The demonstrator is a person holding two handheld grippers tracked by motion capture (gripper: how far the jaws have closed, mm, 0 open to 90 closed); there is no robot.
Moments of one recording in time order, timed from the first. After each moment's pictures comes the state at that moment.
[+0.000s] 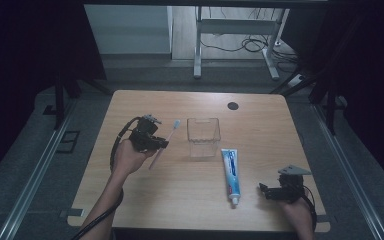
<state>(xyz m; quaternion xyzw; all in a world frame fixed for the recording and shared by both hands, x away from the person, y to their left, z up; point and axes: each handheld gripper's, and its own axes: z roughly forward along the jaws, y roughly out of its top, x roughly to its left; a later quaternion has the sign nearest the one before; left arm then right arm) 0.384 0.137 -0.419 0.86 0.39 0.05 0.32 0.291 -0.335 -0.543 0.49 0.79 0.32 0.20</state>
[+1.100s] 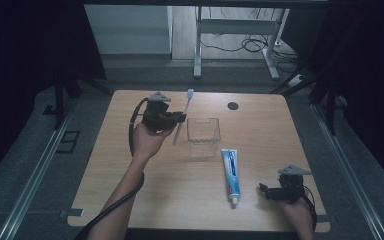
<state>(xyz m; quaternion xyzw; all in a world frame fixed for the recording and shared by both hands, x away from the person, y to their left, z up) 0.403 0.099 -0.371 0.79 0.38 0.11 0.47 0.291 -0.335 -0.543 0.49 0.79 0.32 0.20</state>
